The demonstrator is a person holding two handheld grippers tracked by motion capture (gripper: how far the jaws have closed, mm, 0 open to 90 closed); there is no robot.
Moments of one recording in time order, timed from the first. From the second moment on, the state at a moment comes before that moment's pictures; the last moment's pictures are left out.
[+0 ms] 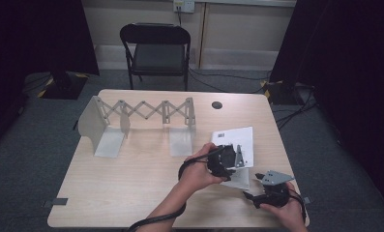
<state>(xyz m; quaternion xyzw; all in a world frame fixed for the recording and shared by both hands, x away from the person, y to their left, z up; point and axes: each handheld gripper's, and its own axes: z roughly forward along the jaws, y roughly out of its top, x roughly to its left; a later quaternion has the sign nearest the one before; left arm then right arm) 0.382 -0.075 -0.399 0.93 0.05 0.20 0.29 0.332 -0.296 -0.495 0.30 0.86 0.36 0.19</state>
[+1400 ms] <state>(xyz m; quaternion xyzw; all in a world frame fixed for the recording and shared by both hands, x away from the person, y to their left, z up) 0.382 -0.079 -0.378 0.94 0.04 0.20 0.27 0.353 -0.279 -0.484 0.22 0.84 0.40 0.29</state>
